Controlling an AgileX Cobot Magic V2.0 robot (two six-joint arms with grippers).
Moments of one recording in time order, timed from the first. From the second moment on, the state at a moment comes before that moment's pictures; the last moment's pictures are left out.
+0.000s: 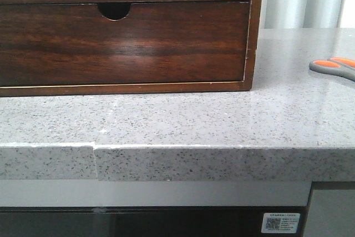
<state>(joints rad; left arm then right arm) -0.07 0.47 -0.52 -0.02 0.44 -0.01 -0.06 0.45 -0.57 -0.06 0.66 0.04</state>
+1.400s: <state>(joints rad) -0.23 0.97 -0.67 -1.54 0.40 0.68 -0.06 0.46 -0.57 -0.05 0.67 0.04</state>
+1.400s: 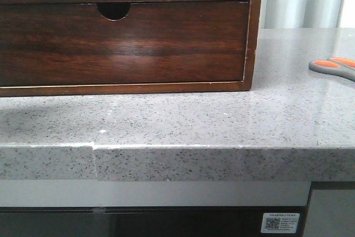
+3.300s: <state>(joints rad) -0.23 1.15 -0.65 -1.83 0.72 0.65 -0.06 0.46 -0.57 -0.05 0.69 0.04</state>
